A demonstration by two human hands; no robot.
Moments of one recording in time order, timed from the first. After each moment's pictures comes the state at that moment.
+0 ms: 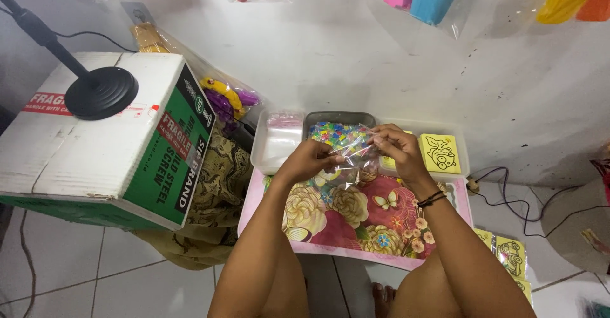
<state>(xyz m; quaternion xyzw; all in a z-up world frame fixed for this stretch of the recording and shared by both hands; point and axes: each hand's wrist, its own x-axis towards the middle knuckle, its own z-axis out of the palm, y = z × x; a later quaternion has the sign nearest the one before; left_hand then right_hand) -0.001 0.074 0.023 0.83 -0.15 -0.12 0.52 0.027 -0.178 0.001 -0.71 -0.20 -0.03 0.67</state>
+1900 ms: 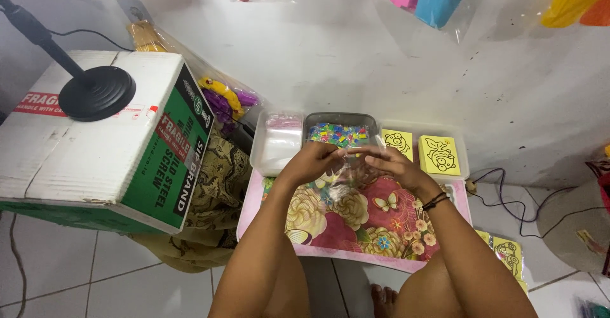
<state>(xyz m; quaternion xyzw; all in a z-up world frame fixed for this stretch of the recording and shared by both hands) 0.011 0.074 0.013 0.82 -0.17 -0.13 0.53 0.035 -0.187 -0.024 -0.69 -0.15 0.26 0.66</state>
